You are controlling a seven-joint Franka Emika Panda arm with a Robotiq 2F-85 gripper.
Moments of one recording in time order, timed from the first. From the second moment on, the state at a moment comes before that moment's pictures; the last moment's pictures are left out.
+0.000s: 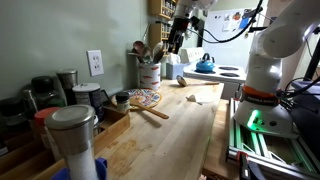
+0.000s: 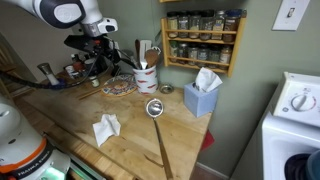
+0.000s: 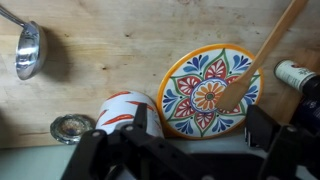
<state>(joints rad) 0.03 -0.60 -0.16 -2.67 0.11 2.25 -0.22</state>
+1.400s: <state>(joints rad) 0.05 -0.59 -0.08 -2.69 0.13 2.25 -0.16</state>
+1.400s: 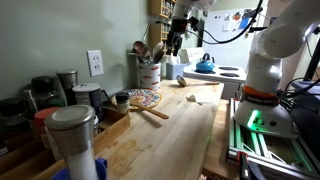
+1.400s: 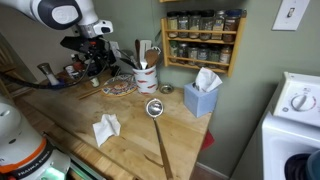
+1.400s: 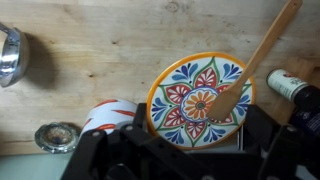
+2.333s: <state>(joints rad) 0.21 -0.30 0.32 -2.66 0.20 2.41 0.39</state>
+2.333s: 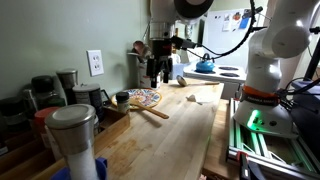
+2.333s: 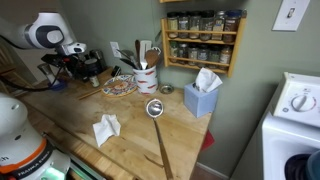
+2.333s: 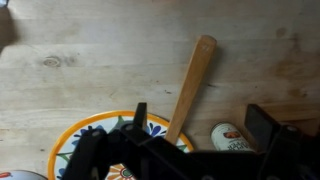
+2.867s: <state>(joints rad) 0.22 -0.27 0.31 -2.64 0.20 2.41 0.39</state>
